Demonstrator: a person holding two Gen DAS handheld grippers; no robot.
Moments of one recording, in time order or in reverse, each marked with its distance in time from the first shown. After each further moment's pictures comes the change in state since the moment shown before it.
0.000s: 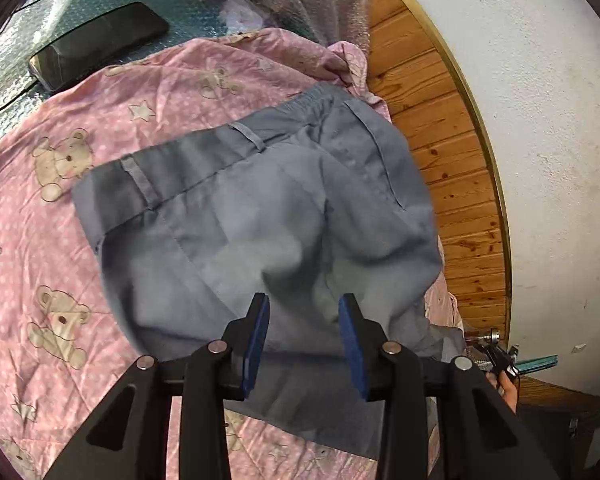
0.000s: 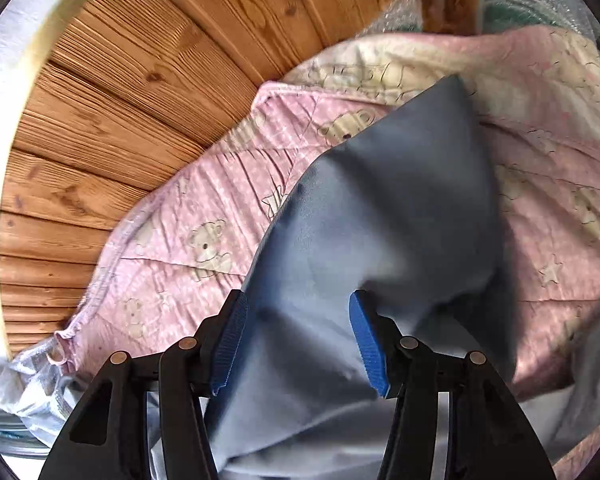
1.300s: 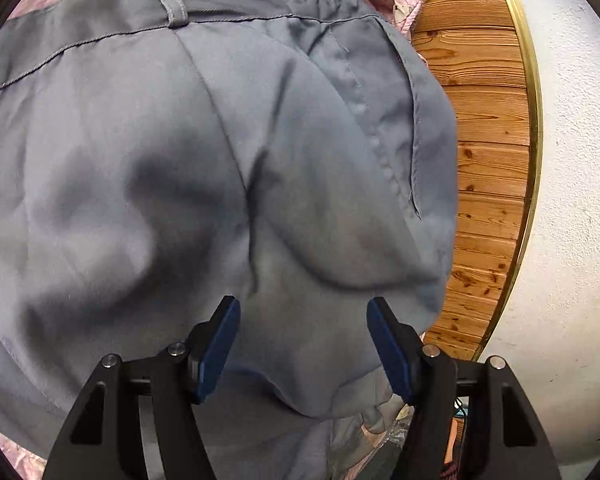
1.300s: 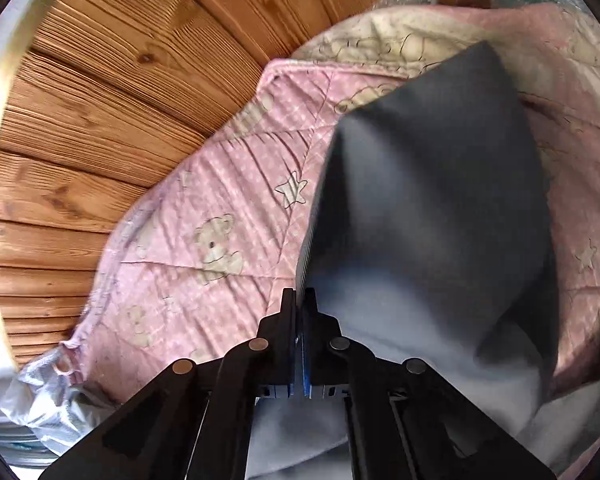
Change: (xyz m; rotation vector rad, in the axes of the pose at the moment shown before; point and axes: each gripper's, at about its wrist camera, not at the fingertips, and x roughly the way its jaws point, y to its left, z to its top) left arm 0.135 -0.030 0.023 -0.271 0.120 -0.084; right arm -0.015 0.020 -0.014 0.025 -0.052 0.101
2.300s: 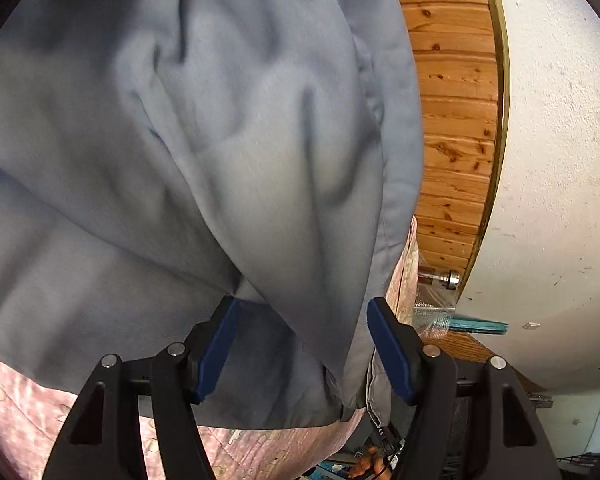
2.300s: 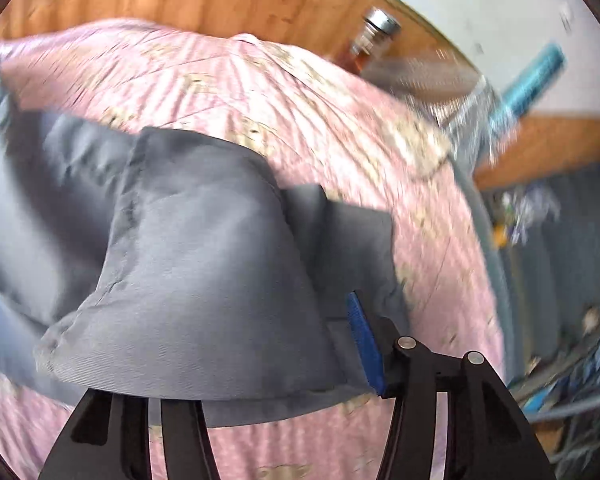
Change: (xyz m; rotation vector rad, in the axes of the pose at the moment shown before) left arm 0.043 -0.013 -0.132 0.127 0.254 -0.058; right arm -0.108 -0.117 -0.249 -0.802 -0.292 -0.706
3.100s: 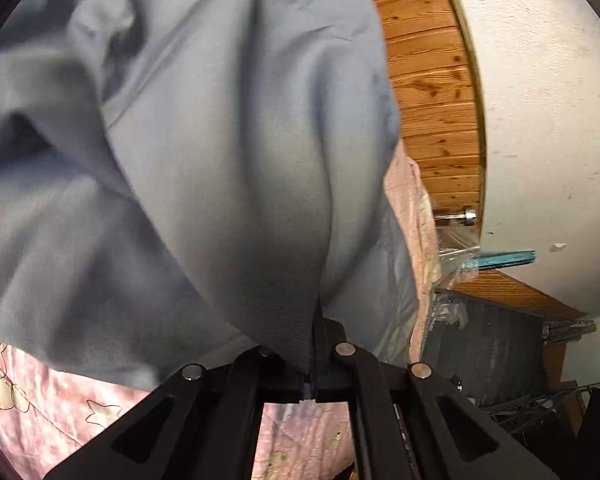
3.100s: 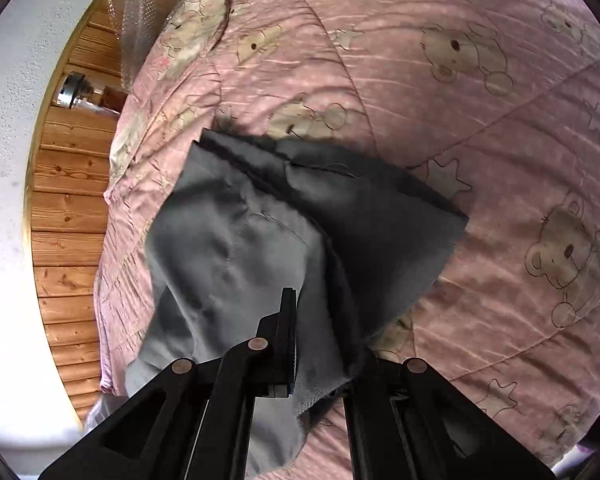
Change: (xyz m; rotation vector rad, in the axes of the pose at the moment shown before) left arm -0.014 -0.006 -0.022 0.237 0.022 0.053; right arm 0.120 -0.191 -0.113 1.321 0.248 0.676
